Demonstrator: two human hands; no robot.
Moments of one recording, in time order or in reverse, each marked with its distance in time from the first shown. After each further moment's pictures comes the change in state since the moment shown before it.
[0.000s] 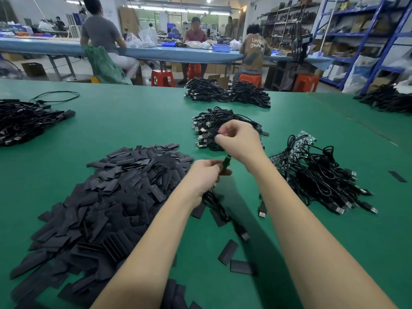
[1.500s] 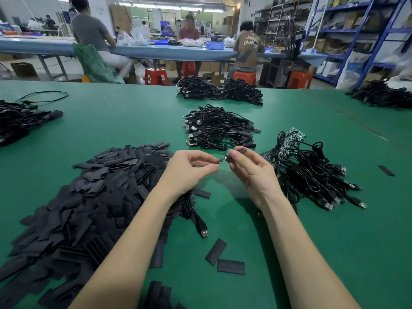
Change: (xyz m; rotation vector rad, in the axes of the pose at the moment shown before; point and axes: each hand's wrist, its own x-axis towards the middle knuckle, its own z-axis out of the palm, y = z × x) left_hand -0.017 0.011 -0.020 0.249 -0.014 0.325; right_hand -0.052 0.070 -0.019 1.113 -0.015 0.265
